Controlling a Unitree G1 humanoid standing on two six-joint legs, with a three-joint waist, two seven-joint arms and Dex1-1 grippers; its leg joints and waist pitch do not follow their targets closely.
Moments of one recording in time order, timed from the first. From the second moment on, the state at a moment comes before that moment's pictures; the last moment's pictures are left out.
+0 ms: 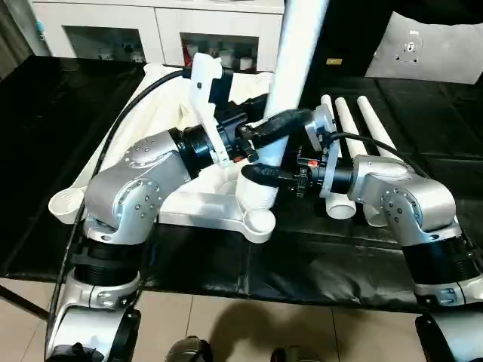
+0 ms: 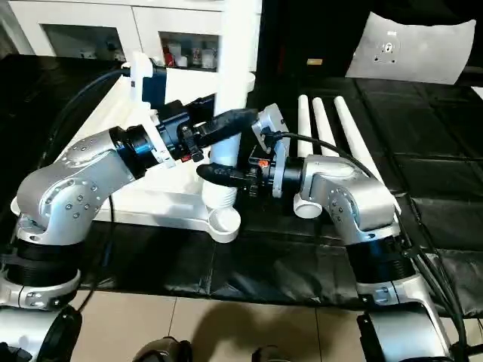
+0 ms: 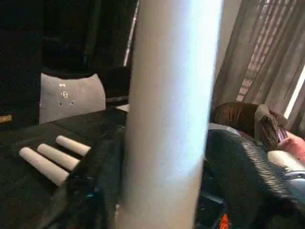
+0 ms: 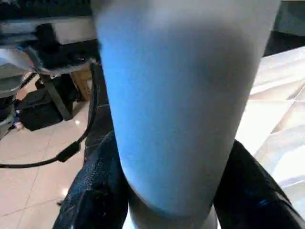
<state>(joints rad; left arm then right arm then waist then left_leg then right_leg) -0.67 0.20 -0.03 -0.17 -0.63 0.69 -0.63 -0.63 -0.36 0.13 0.09 0.50 0.66 0.98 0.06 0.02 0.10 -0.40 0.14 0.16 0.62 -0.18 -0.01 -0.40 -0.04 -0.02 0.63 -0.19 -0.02</state>
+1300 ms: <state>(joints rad) -0.69 0.13 0.05 -0.05 -0.51 0.56 -0.32 -0.52 -0.22 0.12 0.05 0.32 0.44 0.64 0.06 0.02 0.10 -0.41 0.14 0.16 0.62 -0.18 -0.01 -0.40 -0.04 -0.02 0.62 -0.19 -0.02</state>
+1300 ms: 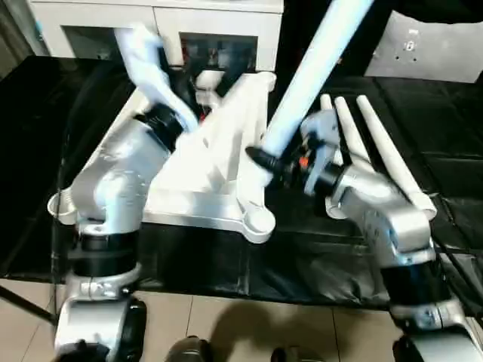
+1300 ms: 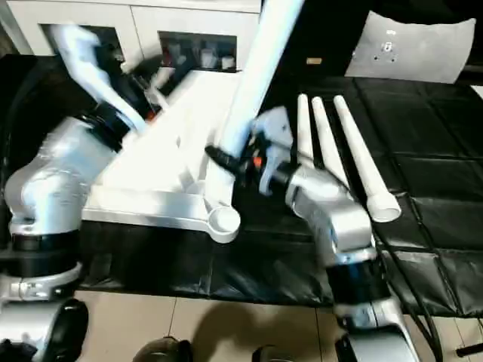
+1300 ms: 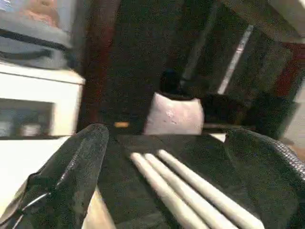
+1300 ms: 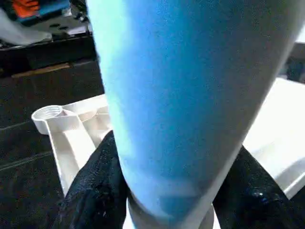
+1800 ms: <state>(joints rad) -0.62 0.12 0.02 -0.11 -0.48 0.52 -0.34 -0.52 -0.18 0.09 0.05 0.27 0.48 0.48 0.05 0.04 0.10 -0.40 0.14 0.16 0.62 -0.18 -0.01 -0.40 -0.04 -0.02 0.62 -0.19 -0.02</state>
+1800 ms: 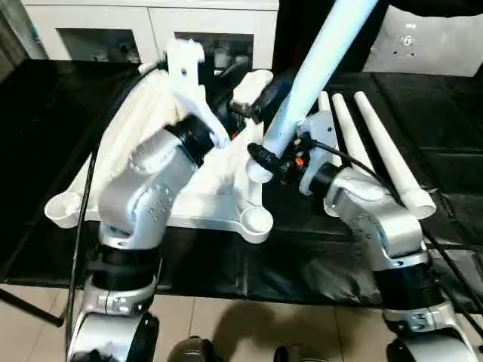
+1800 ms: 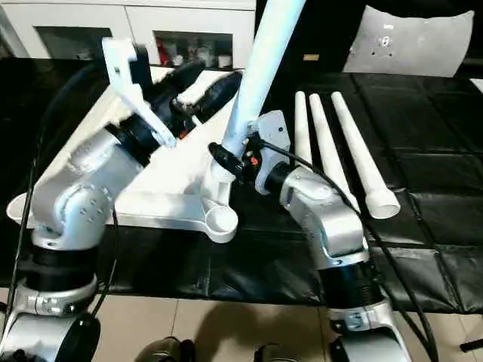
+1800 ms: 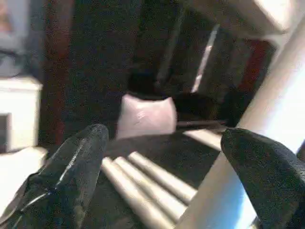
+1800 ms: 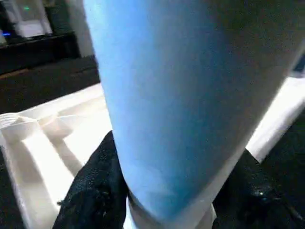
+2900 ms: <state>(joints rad) -0.35 0.55 -0.17 0.08 -0.28 0.20 -0.94 -0.34 -0.15 -0.03 -0.12 0.34 0.50 0.36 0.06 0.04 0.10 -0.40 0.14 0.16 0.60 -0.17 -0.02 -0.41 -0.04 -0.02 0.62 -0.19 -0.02</state>
